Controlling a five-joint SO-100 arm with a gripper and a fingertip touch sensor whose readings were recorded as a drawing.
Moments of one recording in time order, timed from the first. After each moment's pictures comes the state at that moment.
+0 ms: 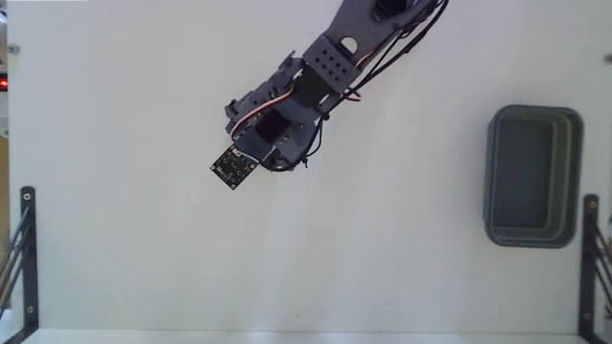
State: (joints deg) arm 41.4 103.9 123.2 37.0 -0.3
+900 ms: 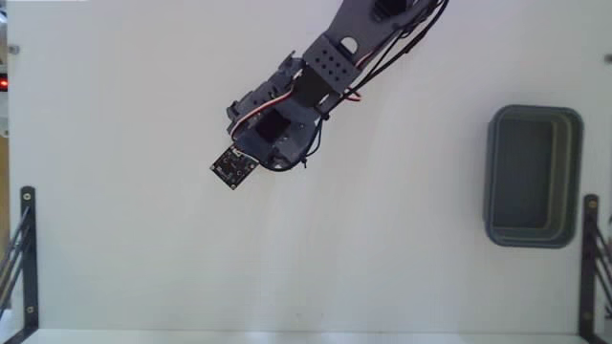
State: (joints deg) arm 41.4 103.9 123.2 37.0 -0.3
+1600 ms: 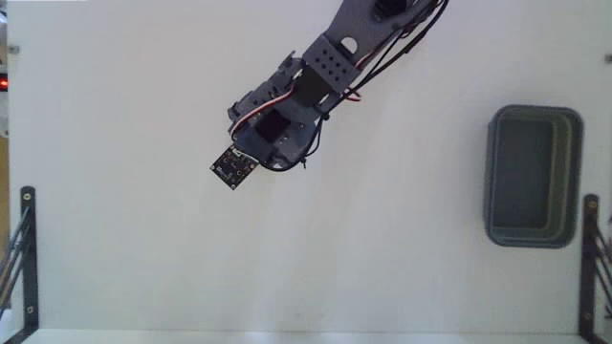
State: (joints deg) arm 41.4 103.9 123.2 37.0 -0.3
